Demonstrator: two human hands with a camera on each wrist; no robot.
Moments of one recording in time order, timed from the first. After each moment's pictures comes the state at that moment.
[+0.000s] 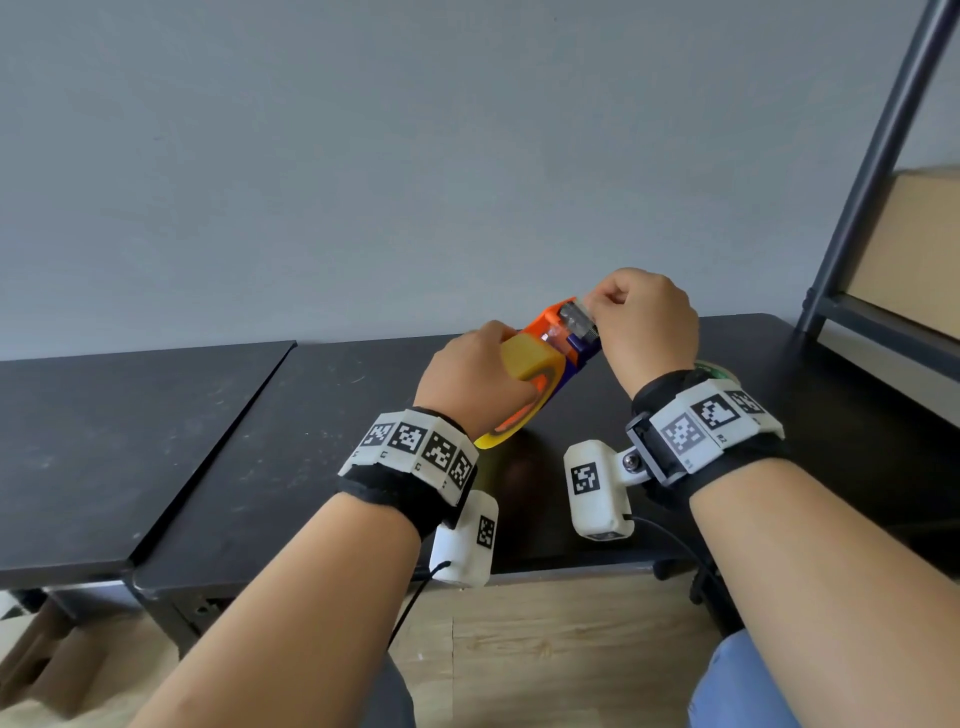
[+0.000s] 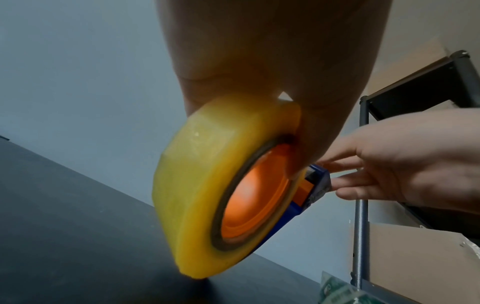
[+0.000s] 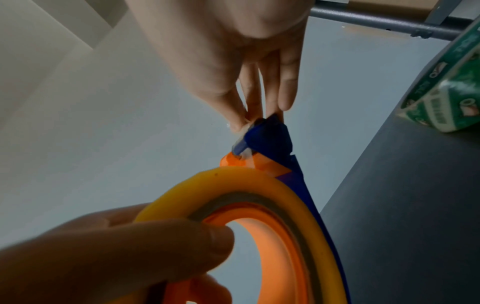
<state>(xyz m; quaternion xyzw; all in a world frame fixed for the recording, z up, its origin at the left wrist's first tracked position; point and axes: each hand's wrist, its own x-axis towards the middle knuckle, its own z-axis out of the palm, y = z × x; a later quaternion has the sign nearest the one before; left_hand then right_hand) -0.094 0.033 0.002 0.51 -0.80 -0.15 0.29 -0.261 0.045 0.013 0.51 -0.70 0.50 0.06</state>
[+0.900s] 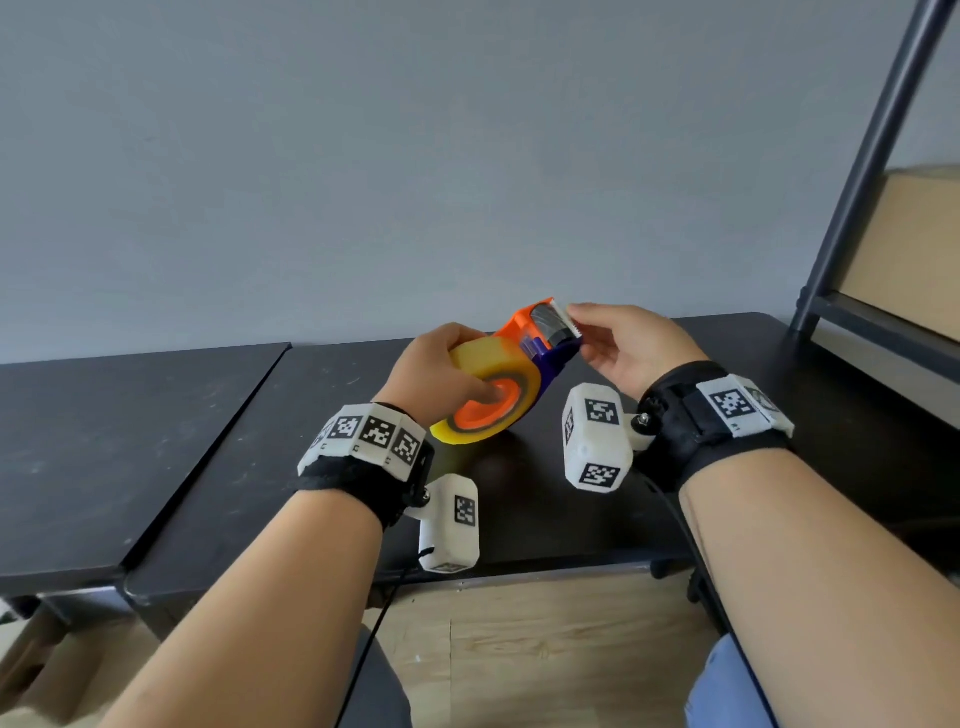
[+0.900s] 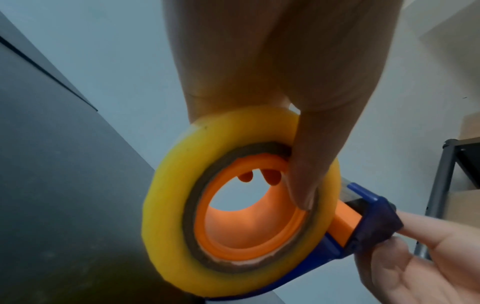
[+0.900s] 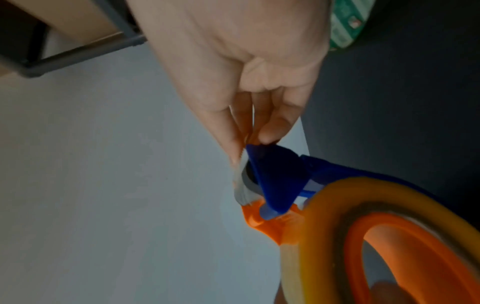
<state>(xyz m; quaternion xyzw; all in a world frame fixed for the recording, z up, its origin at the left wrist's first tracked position) -0.067 0.008 0.000 0.49 -0.76 -0.30 0.31 -0.268 0.042 0.013 0.29 -0.51 0.65 -0.48</state>
